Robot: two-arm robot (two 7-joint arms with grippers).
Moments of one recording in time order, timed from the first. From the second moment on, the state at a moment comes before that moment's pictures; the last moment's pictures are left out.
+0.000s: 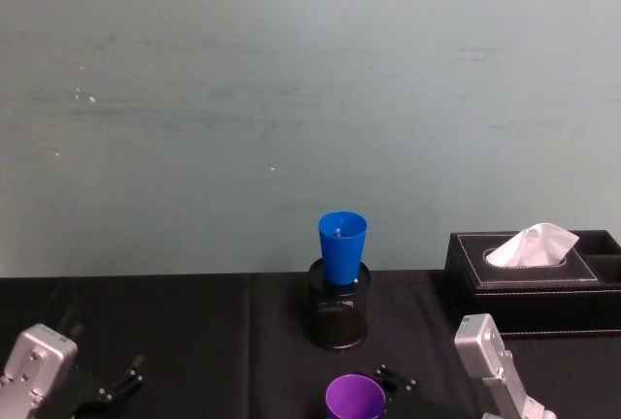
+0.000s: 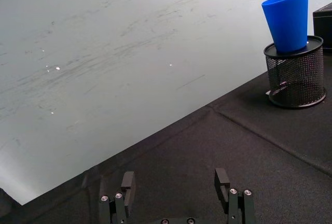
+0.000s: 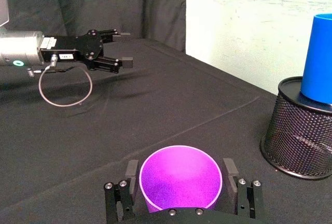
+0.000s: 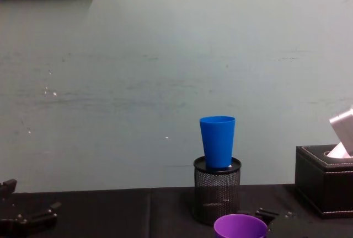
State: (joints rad) left arm -0.20 0.60 0.45 -1.41 -0.25 -0.12 0.03; right arm 0.47 0.41 -0.56 -1.07 0.44 -0.16 0.77
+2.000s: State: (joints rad) left arm -0.20 0.60 0.45 -1.41 -0.25 -0.12 0.03; right arm 0.32 0.31 -0.36 -1.24 0.18 -0.05 0.10
